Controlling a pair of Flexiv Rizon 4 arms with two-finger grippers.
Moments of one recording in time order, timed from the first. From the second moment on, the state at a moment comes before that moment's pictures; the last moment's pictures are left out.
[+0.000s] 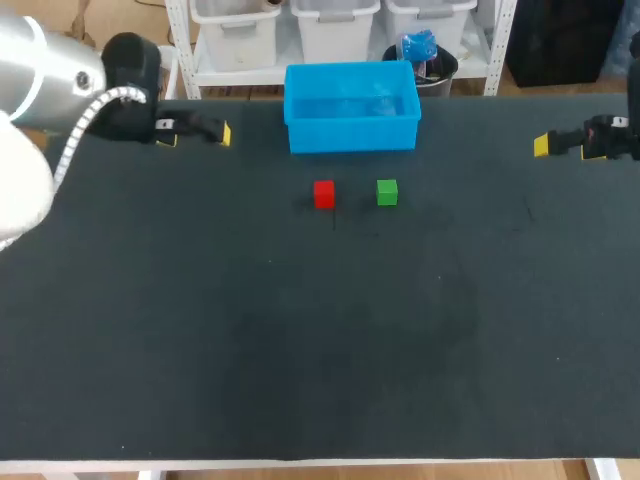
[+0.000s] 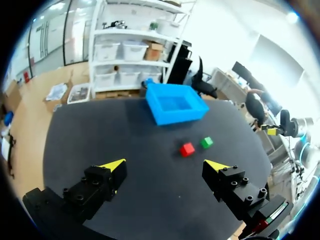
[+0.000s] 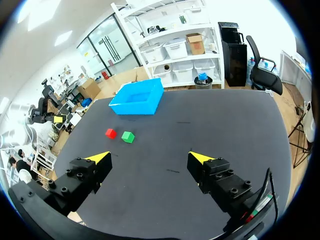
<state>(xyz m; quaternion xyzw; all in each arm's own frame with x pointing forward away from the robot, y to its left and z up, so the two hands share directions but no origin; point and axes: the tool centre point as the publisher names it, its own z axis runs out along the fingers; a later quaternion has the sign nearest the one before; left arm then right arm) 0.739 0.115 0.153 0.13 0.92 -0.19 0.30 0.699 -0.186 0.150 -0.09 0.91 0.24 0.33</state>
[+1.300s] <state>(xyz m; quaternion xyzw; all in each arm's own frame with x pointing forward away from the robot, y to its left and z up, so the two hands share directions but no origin) 0.780 0.017 0.138 0.11 0.97 -0.09 0.19 0.699 -0.186 0.150 -0.09 0.91 0.24 0.33</state>
